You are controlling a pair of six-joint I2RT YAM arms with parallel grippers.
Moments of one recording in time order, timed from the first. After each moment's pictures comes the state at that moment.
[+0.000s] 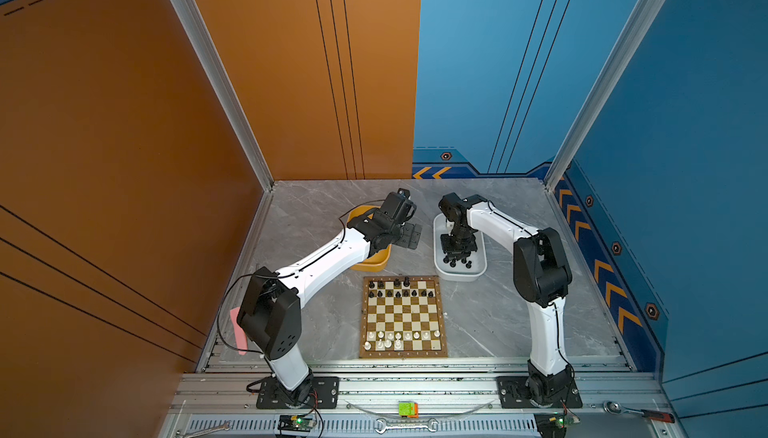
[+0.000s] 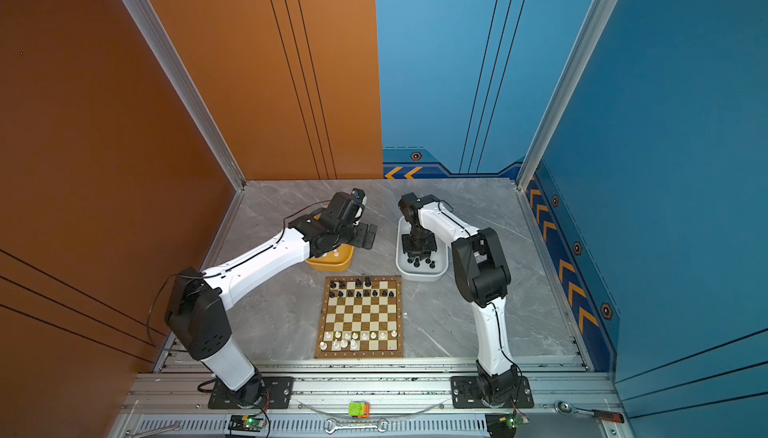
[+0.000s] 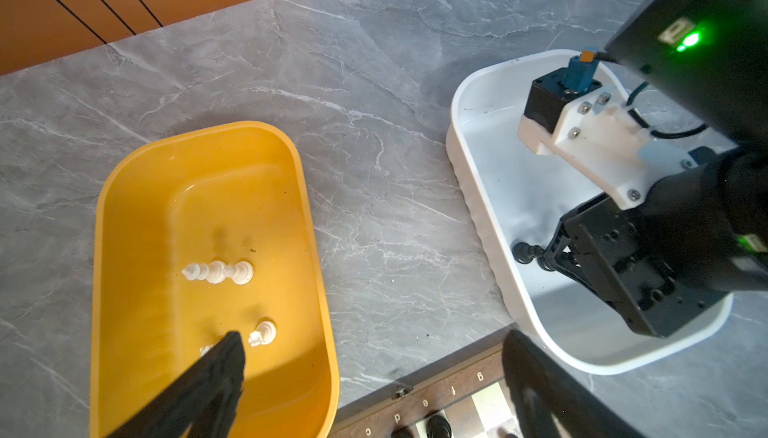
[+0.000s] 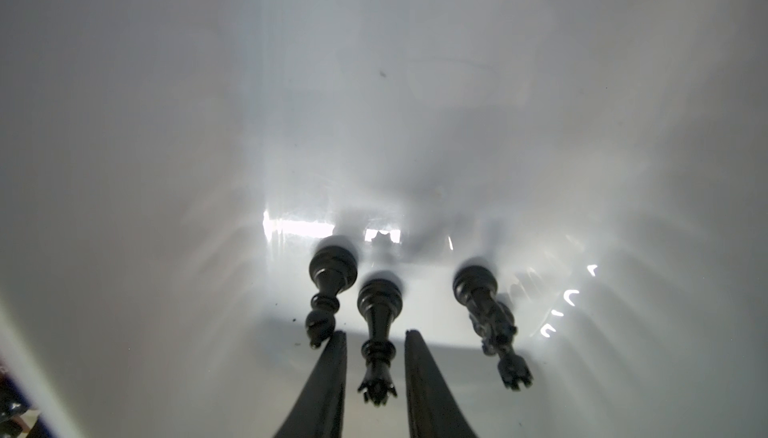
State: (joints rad) left arm -0.66 1.69 1.43 -0.56 -0.20 -0.25; right arm 0.42 2.13 1.72 -1.14 -0.04 0.34
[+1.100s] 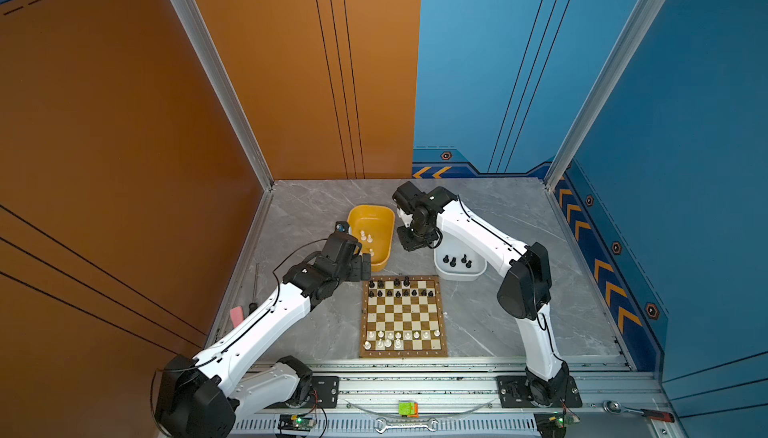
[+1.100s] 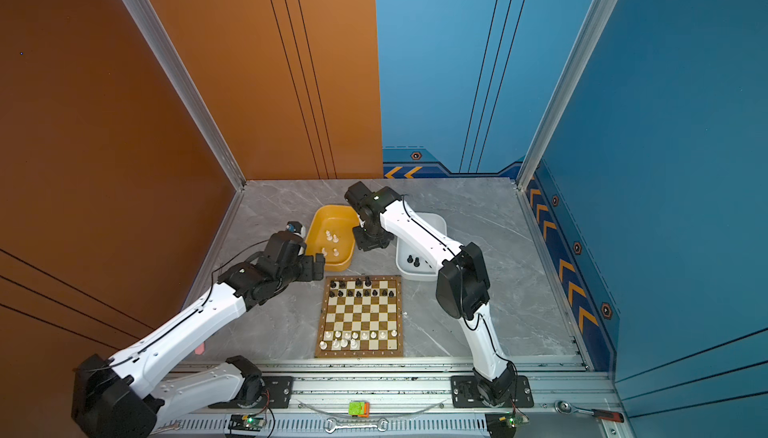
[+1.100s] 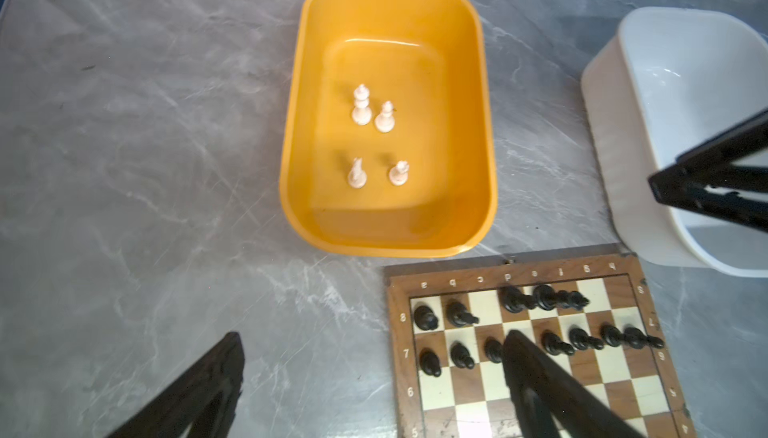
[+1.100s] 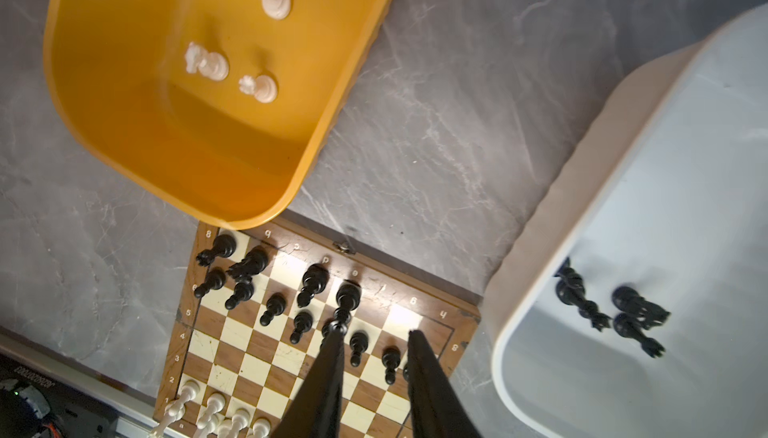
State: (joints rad) left arm -0.49 1.07 0.83 -0.60 -0.25 -0.43; right arm 0.75 2.15 2.10 -1.26 -0.03 0.34
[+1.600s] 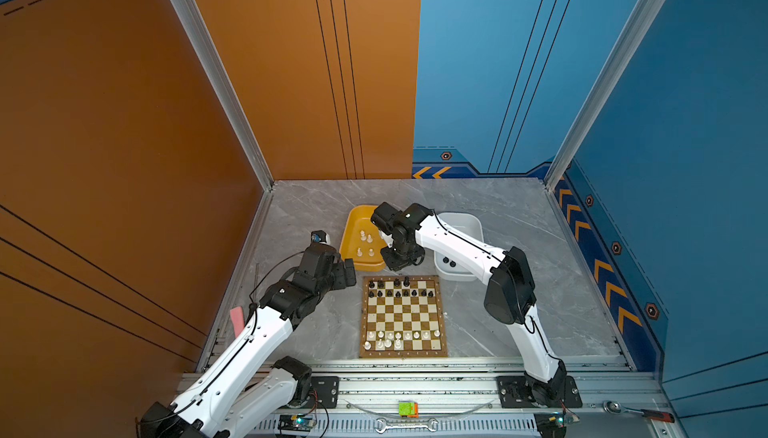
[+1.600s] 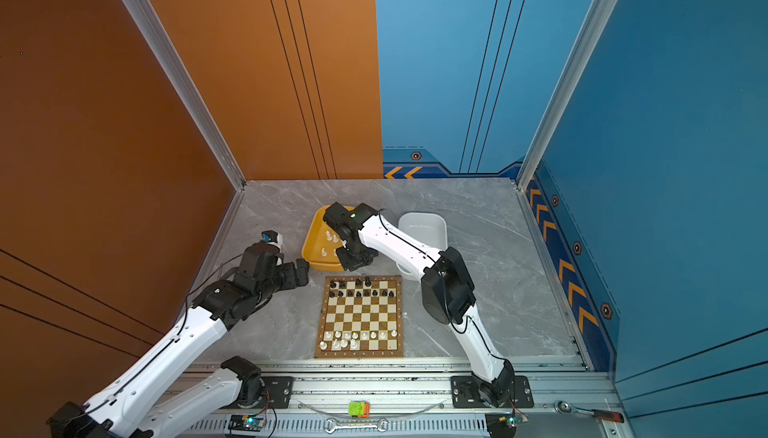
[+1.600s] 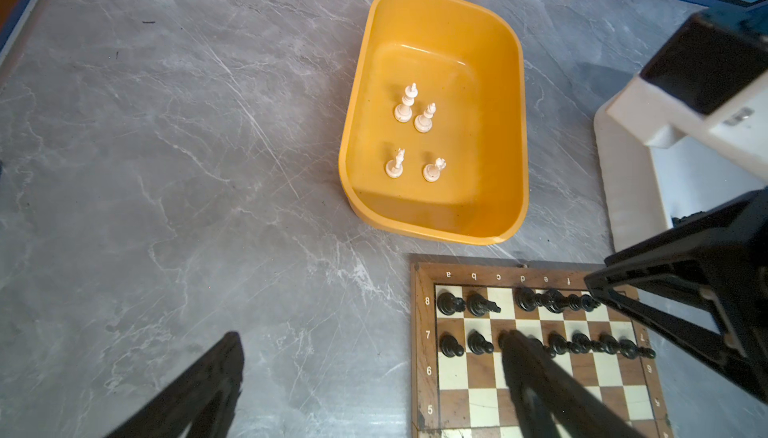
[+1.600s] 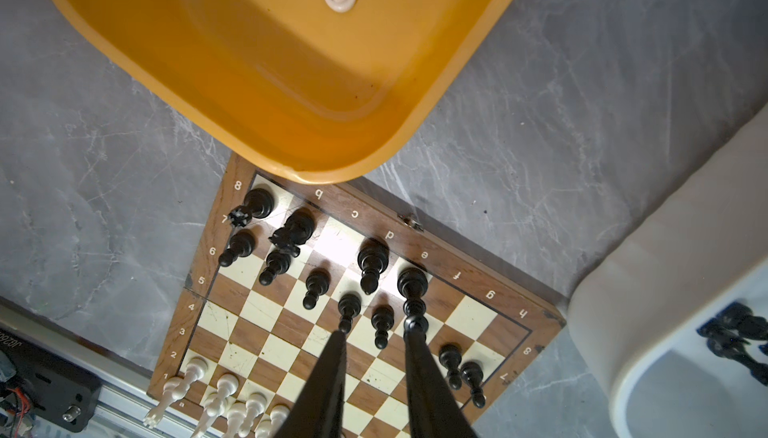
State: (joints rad) left arm -0.42 0.90 0.75 -0.62 -0.20 -0.48; right arm 0.85 2.21 2.10 -1.27 -0.03 0.34
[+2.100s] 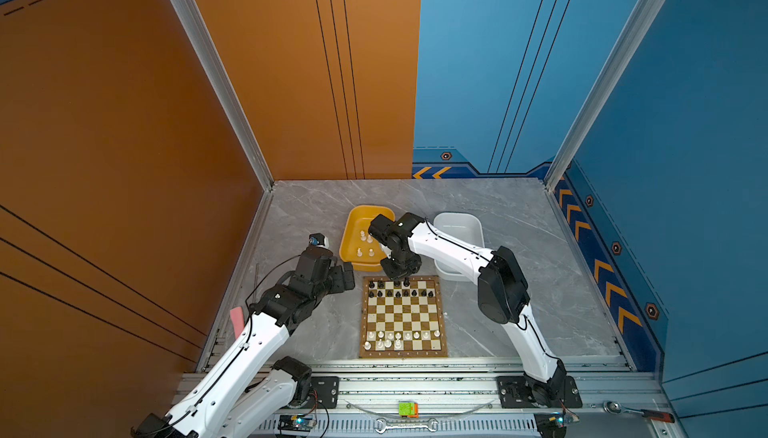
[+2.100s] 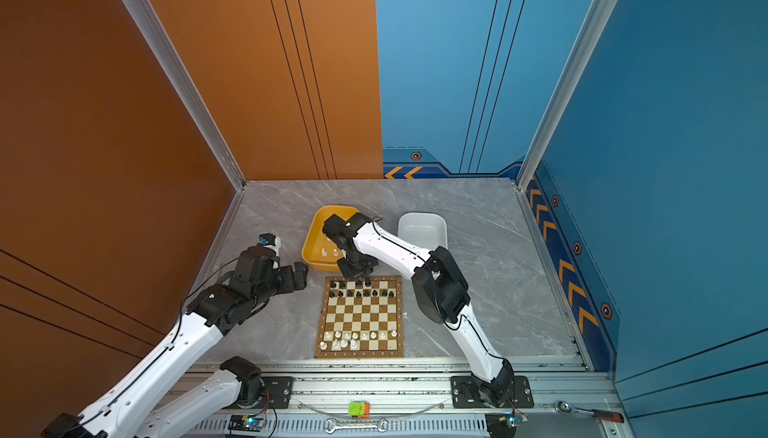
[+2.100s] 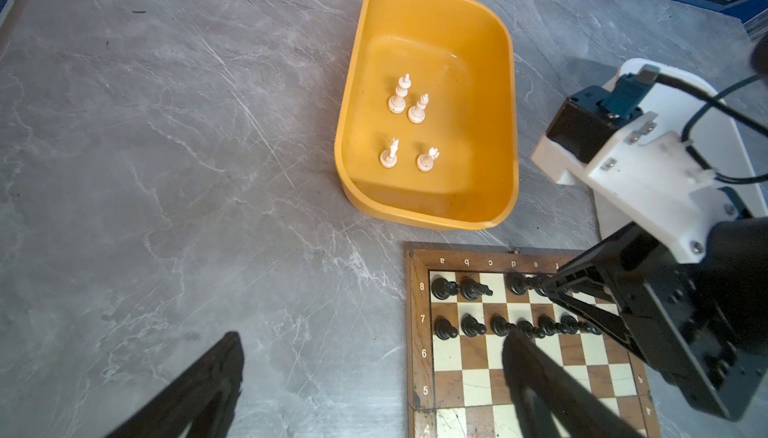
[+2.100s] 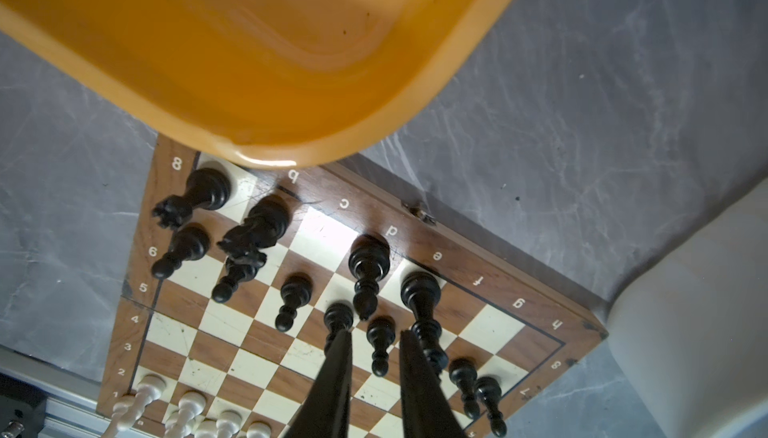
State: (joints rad) left arm -0.41 0.86 0.74 -0.65 -0.18 -0.48; right arm 0.87 2.25 2.03 -1.27 -0.03 0.34
